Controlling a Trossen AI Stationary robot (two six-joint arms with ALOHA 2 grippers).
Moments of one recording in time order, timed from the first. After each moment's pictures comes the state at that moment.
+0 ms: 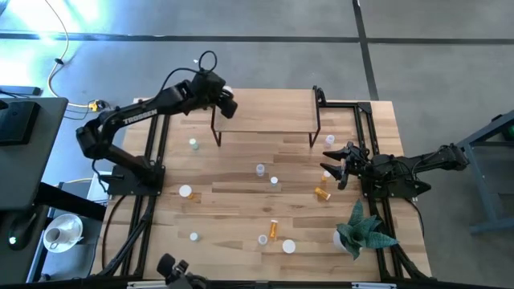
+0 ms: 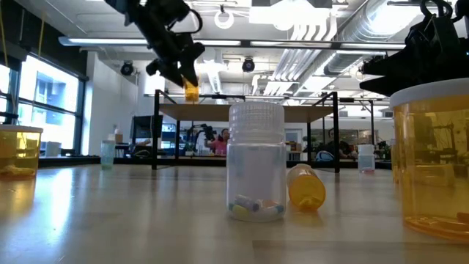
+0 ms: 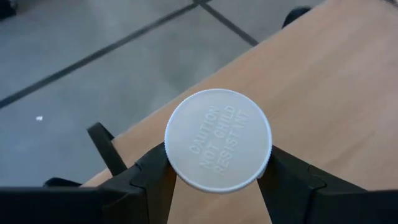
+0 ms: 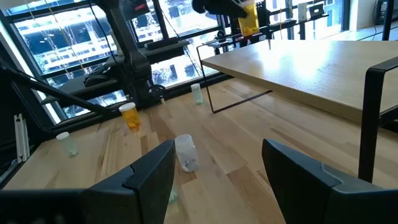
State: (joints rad) left arm 0.74 1.44 1.19 -0.46 -0.22 -0.16; right arm 0.21 0.14 0.01 0.07 0.50 0.26
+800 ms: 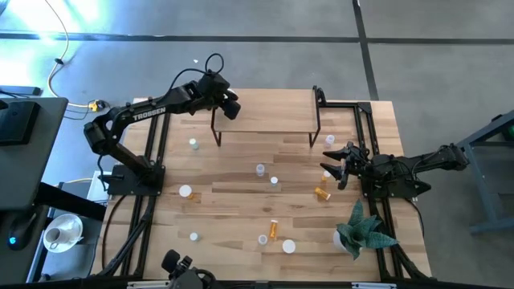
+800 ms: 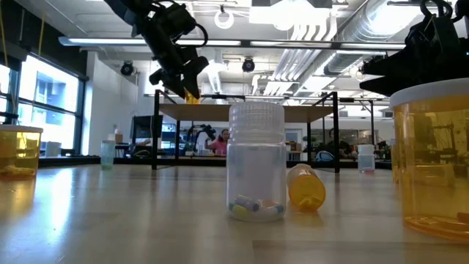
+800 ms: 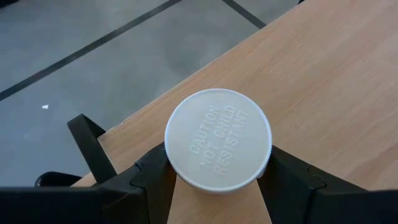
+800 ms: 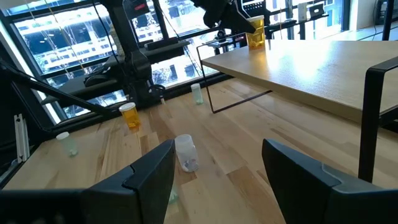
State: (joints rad) left arm 0.75 1.51 1.19 -0.45 -0.23 -0.15; right arm 0.21 0.14 0.01 0.07 0.50 0.26
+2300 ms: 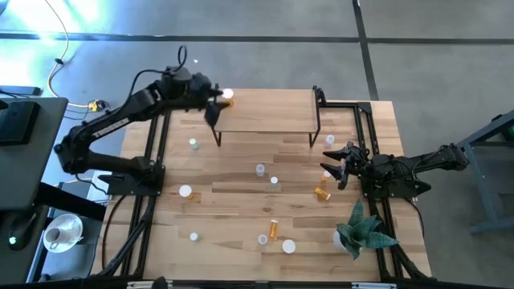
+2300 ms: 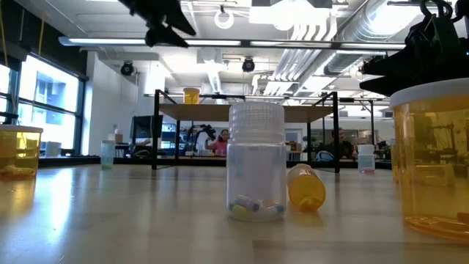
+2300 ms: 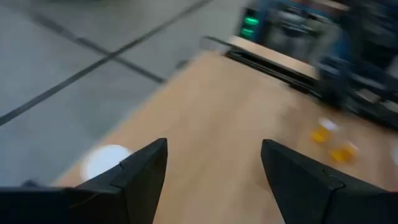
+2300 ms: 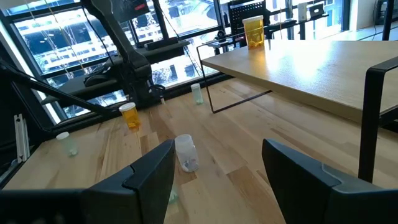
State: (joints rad) left arm 0.71 1.16 1.17 -0.49 0.15 -0.04; right arm 0.21 0.14 0.01 0.07 0.50 0.26
